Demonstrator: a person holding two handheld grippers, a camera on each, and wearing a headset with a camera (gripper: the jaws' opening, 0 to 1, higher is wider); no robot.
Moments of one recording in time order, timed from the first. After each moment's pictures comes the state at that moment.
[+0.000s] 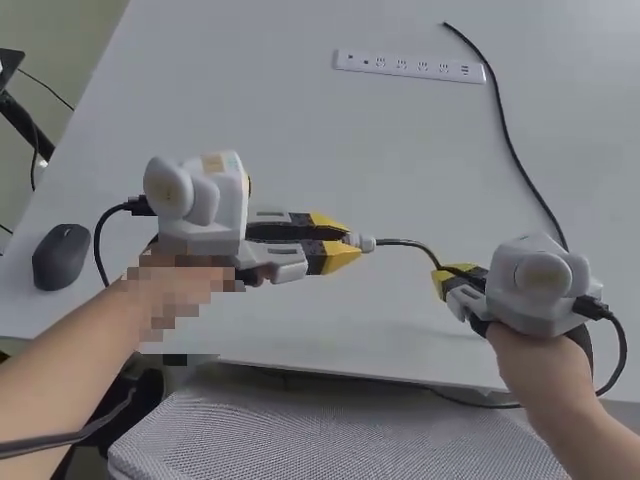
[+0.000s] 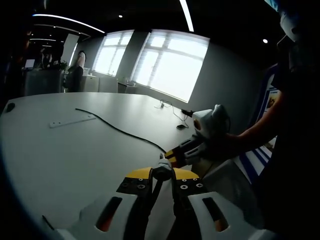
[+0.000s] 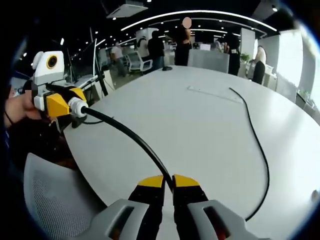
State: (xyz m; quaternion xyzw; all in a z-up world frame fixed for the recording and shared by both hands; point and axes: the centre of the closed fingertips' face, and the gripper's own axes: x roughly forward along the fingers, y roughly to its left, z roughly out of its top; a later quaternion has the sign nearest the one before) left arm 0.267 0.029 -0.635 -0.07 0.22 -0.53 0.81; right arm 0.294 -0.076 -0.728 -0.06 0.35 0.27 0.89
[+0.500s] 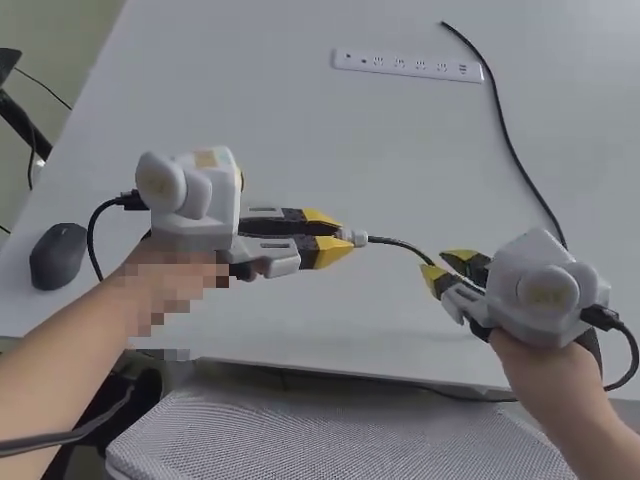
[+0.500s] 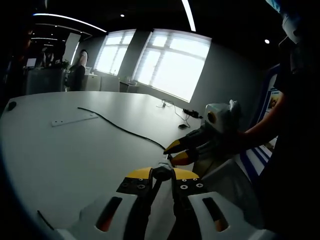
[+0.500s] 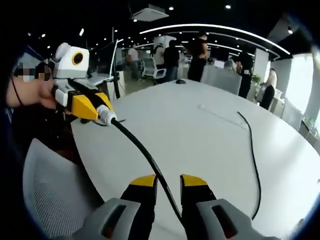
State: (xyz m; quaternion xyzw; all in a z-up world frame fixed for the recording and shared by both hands) left arm 0.271 0.035 -0.637 -0.07 0.23 -0.53 0.82; right arm 0.288 -0.049 -0.680 -0.15 0.26 0.34 0.89
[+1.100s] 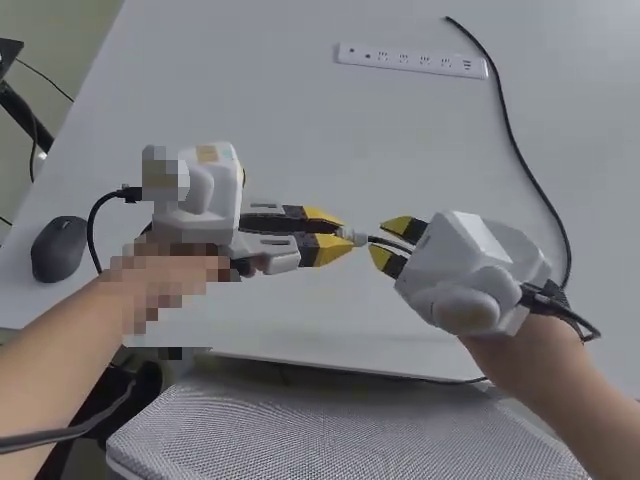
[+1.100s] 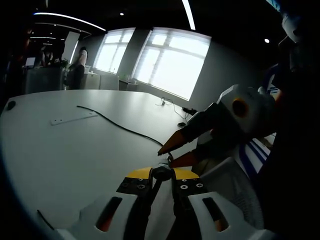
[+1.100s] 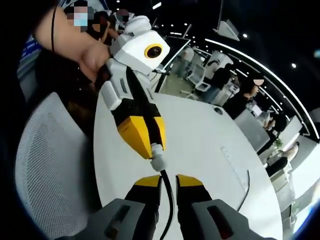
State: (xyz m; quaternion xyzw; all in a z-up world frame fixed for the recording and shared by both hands) left arm 0.268 0.035 -0.640 -0.07 0.23 -0.53 0.81; right arm 0.273 0.023 -0.653 -0.35 0.18 0.45 0.80
